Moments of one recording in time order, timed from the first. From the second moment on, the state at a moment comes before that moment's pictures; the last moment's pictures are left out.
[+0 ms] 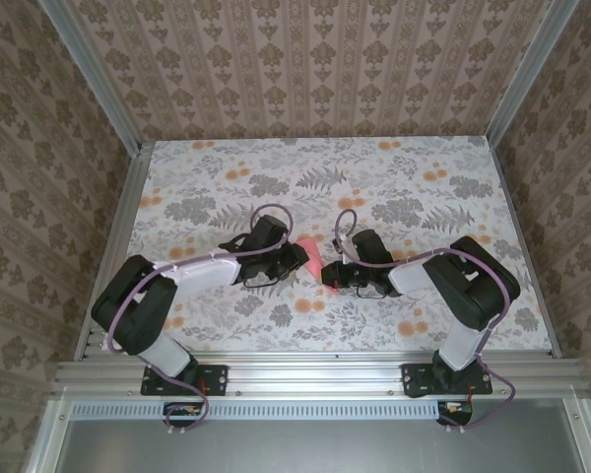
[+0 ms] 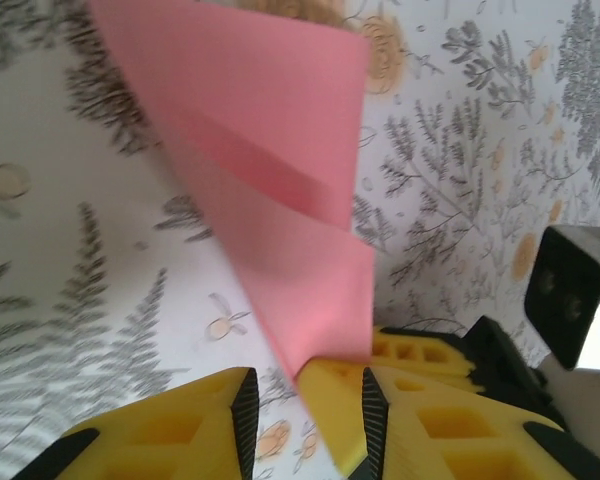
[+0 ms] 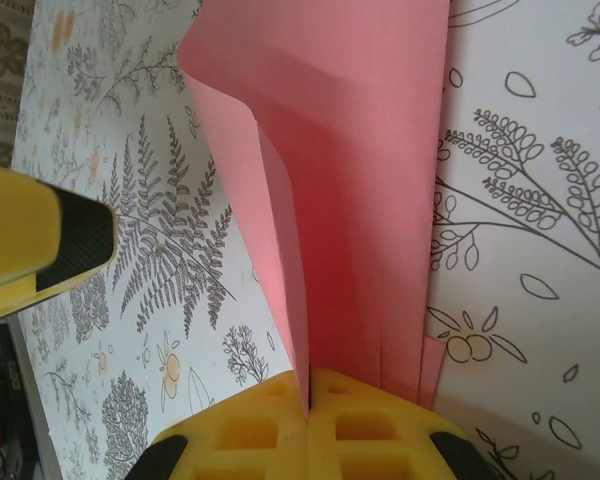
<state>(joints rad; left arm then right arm) -0.75 1.59 0.82 -0.09 0.25 -1.16 0.53 1.75 0.58 0.41 -0.53 0.59</state>
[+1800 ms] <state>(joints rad) -0.75 1.82 0.97 -0.06 0.32 -1.06 0.53 1.55 0.64 0.02 -0.51 0.49</state>
